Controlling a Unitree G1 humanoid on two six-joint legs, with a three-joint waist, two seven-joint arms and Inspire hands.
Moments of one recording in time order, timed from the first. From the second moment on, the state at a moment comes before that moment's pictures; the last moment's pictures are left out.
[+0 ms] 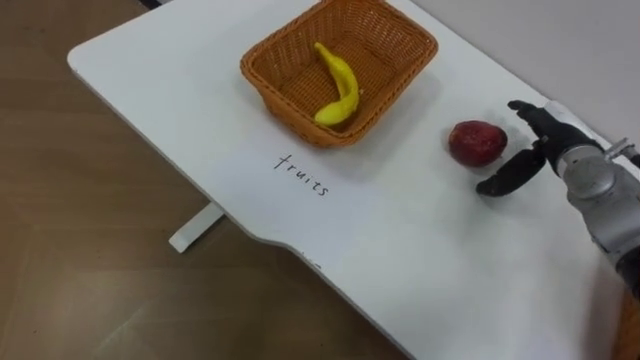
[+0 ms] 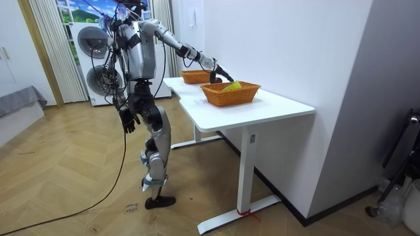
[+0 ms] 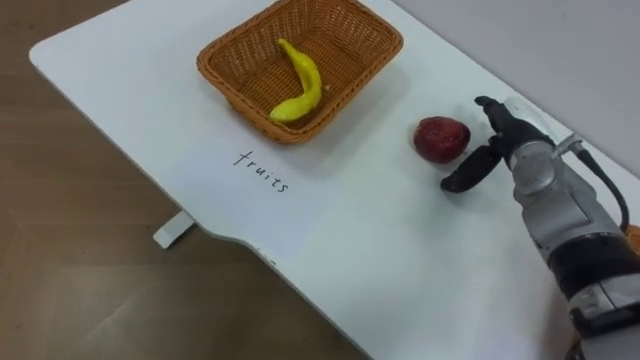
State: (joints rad) left arm 0.30 0.37 0.01 0.74 -0.18 0.19 -0.06; right arm -0.59 -0.65 0.37 0.72 -0.17 0.25 0.02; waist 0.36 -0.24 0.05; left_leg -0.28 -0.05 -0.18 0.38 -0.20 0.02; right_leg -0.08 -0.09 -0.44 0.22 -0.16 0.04
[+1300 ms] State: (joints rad) left arm 0.28 0.37 -0.04 0.77 -0.32 0.14 -0.03; right arm -0.63 -0.65 0.49 0.64 -0.28 0.19 -0.03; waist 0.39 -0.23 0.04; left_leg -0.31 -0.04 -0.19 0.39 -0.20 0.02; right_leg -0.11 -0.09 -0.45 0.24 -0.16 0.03
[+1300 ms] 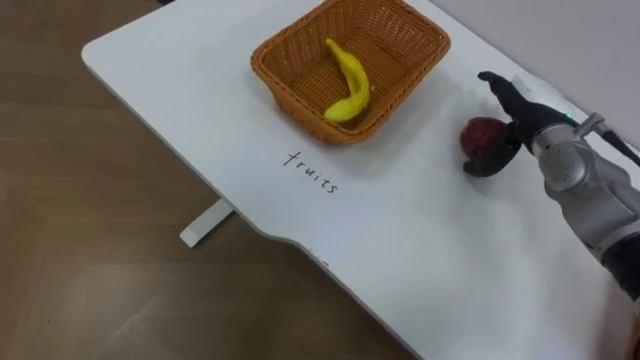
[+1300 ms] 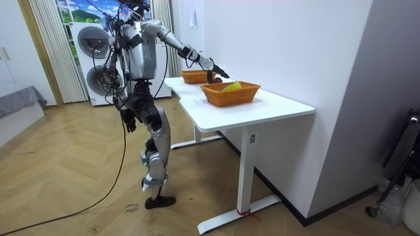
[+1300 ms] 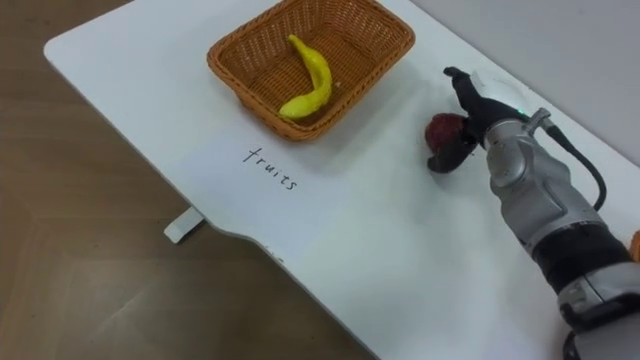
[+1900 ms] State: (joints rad) left arm 0.27 0.37 -0.04 0.81 -0.32 0.12 -0.03; right arm -0.63 -0.65 0.49 0.66 -0.24 0.17 -0.02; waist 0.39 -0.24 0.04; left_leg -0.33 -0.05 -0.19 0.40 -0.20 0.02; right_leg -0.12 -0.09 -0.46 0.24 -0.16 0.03
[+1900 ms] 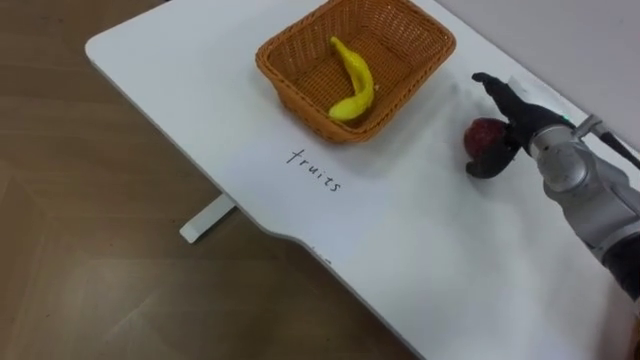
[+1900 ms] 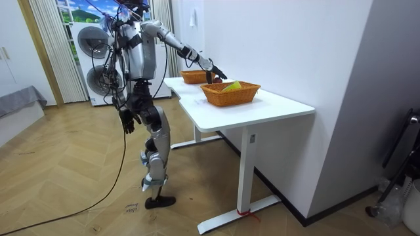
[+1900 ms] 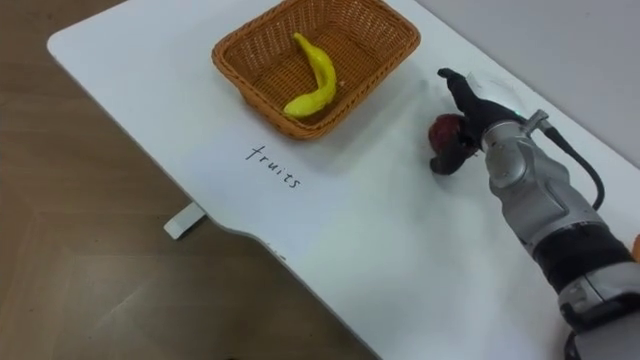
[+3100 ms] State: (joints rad) left arm 0.23 0.38 -0.04 0.85 -0.31 0.13 -0.02; right arm -0.63 -0.65 0.49 0.78 -0.22 0.17 0.09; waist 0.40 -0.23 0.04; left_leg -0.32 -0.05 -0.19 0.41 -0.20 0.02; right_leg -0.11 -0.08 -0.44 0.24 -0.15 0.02
